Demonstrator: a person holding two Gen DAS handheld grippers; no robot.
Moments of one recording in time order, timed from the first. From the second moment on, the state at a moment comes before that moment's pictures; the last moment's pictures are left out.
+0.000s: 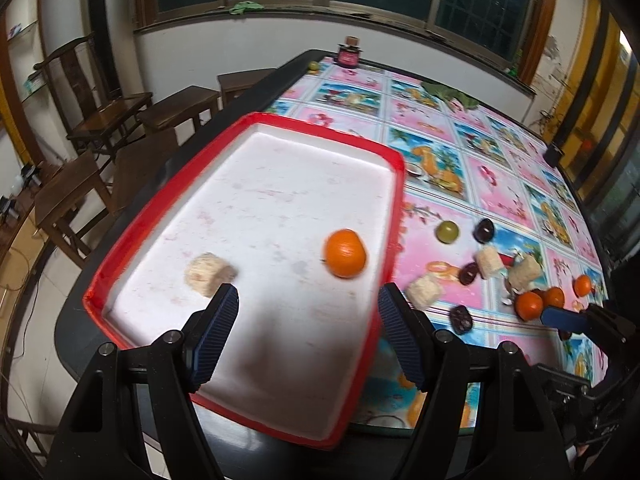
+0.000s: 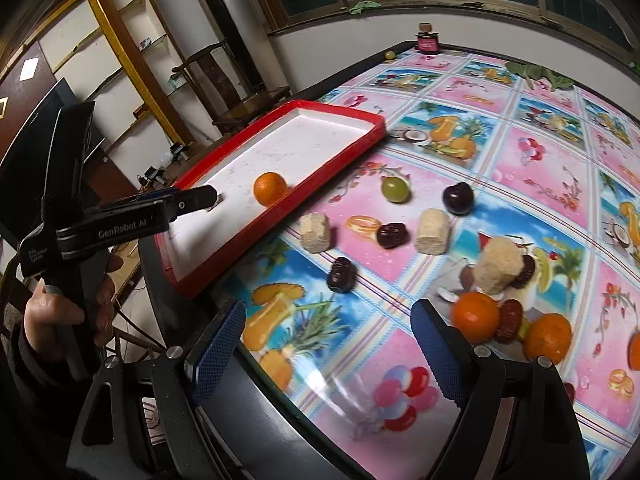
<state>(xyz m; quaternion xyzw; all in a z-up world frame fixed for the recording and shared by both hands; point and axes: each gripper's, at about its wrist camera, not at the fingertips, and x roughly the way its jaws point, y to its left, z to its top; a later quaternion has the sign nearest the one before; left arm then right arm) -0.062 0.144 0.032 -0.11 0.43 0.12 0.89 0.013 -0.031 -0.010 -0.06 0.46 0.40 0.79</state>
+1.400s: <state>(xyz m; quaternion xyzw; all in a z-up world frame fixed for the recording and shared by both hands) -0.022 0.067 0.002 -0.12 0.47 -0.01 0.87 0.070 -0.076 -0.020 -0.06 0.46 0.32 0.83</state>
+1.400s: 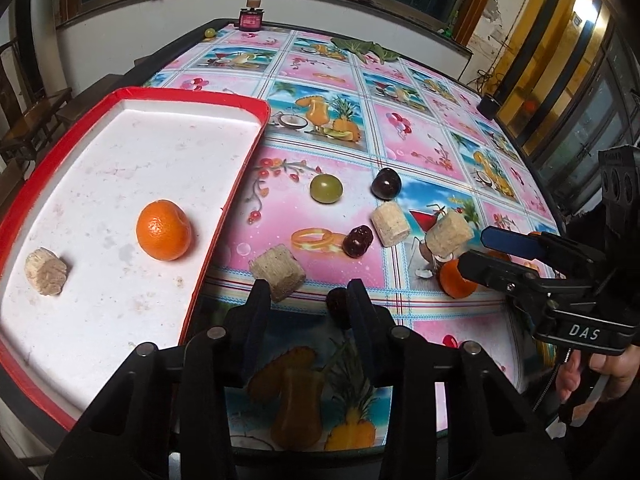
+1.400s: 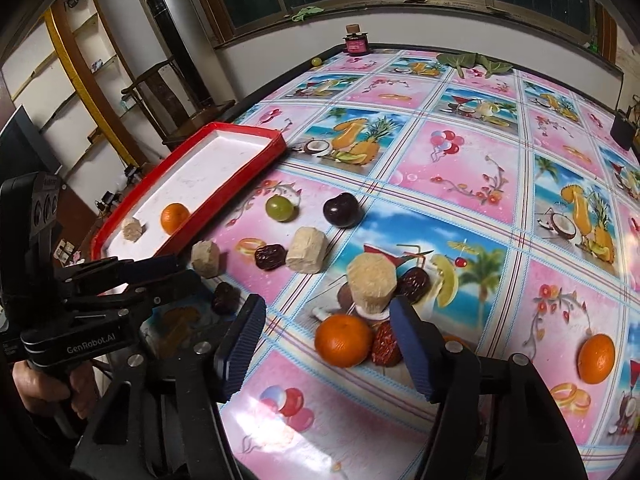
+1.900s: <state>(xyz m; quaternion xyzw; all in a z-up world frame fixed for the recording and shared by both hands) -0.007 0.076 -0.010 -0.13 0.48 0.01 0.87 0.072 -0.074 -0.020 -0.06 0.47 0.31 0.82</state>
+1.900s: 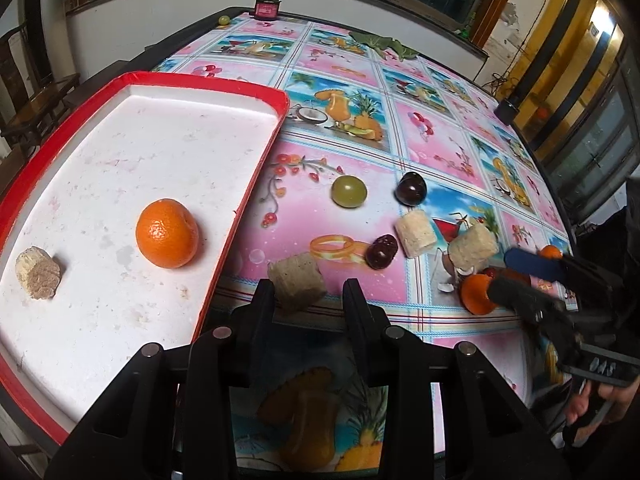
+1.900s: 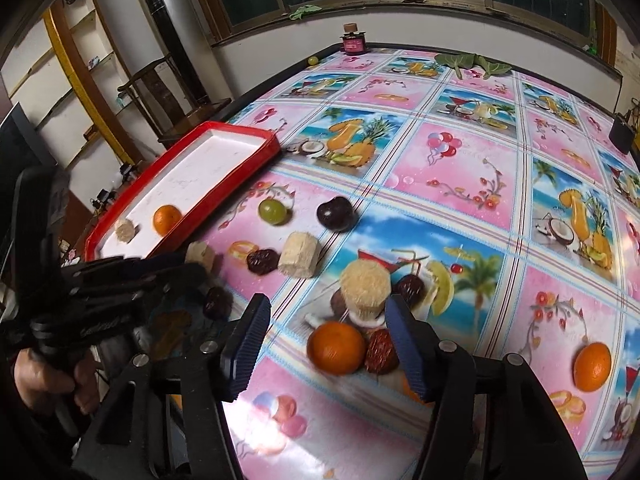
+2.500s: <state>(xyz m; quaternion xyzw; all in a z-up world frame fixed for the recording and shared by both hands) 0.010 0.065 -0.017 -0.09 0.48 0.03 0.87 0.069 -0.065 -0.054 -0.10 0.49 0.30 0.81</state>
